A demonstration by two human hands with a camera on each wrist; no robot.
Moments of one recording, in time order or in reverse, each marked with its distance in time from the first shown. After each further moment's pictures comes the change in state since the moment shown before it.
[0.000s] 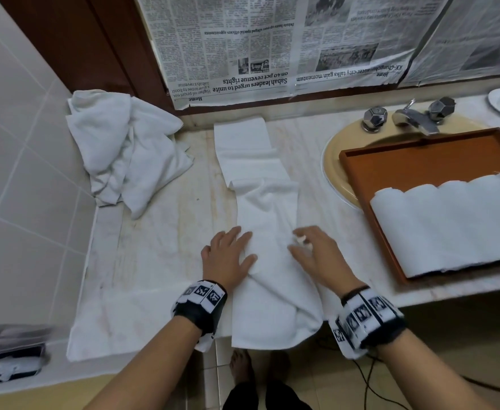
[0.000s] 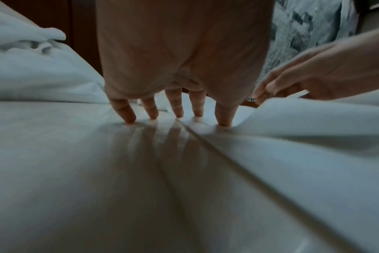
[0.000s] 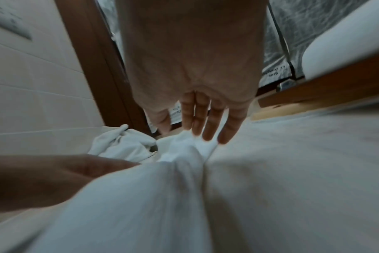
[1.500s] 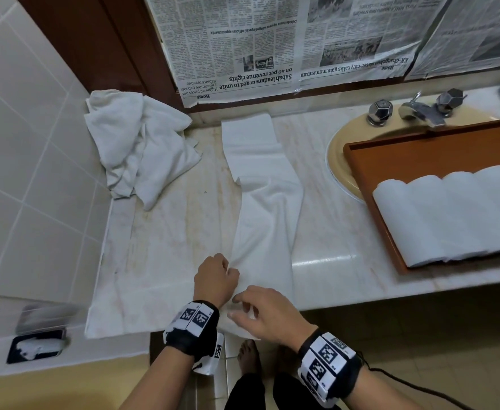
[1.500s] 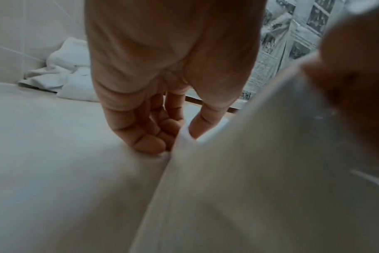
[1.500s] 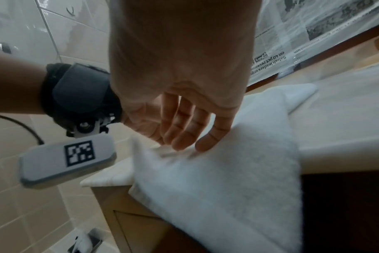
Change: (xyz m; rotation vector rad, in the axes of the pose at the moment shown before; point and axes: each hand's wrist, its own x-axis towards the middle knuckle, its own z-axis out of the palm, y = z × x) left_hand -0.063 -0.006 -0.005 -0.263 0.077 -0.322; right_hand -0.090 -0.069 0.081 0.015 -0.430 -0.242
